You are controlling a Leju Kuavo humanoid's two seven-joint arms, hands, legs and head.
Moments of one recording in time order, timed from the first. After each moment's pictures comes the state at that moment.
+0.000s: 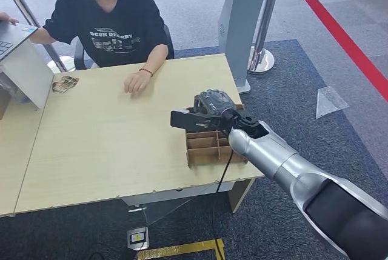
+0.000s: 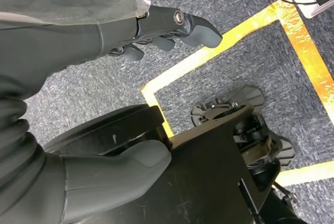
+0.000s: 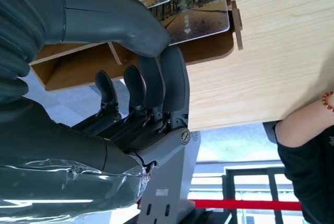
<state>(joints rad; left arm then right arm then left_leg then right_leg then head) -0.18 -0.05 -1.34 -0.19 0.84 0.39 -0.13 -0.87 -0.11 0.85 -0.73 0.77 -0.02 0.19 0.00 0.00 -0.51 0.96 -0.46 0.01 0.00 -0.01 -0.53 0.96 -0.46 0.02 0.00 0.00</state>
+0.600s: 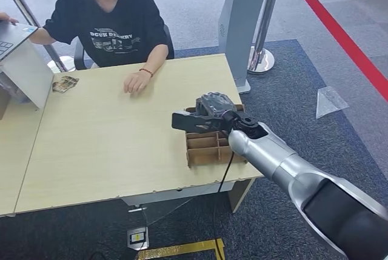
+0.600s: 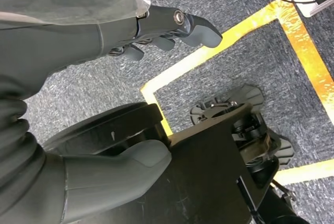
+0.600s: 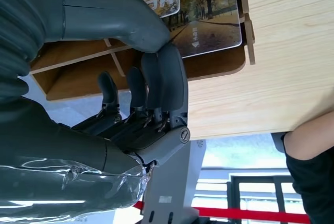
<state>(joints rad) -0.18 -0.05 -1.34 -0.19 0.85 0.40 -0.13 -0.91 -0.06 0.86 -0.64 0.77 -0.02 0.18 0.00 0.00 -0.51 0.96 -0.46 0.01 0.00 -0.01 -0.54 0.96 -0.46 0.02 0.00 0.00</state>
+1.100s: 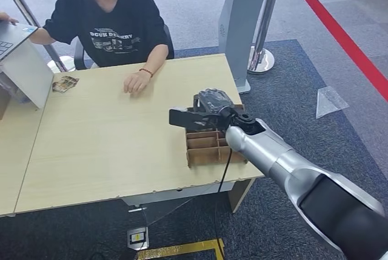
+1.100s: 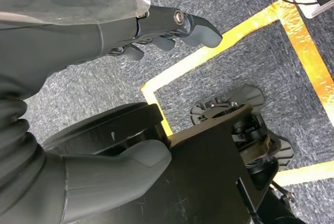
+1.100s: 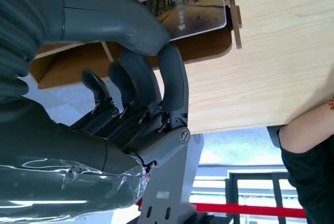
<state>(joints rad) -0.17 -0.05 -1.34 -0.19 0.86 0.40 -0.13 -0.94 -0.05 0.86 -0.63 0.77 -0.03 0.17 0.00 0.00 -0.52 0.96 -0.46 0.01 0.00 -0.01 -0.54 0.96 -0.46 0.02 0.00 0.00</state>
